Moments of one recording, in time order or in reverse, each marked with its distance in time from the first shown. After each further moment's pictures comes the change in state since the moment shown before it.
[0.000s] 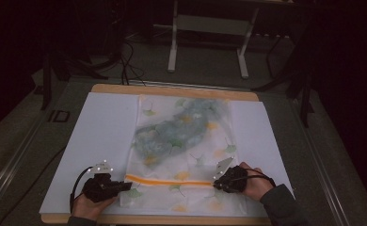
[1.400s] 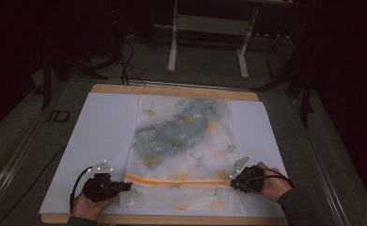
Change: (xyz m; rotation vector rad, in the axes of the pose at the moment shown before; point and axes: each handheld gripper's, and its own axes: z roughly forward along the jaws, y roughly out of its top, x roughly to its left) left arm 0.001 0.000 0.001 0.004 -0.002 -0.001; right arm -0.010 -0.037 -0.027 0.070 -0.034 0.050
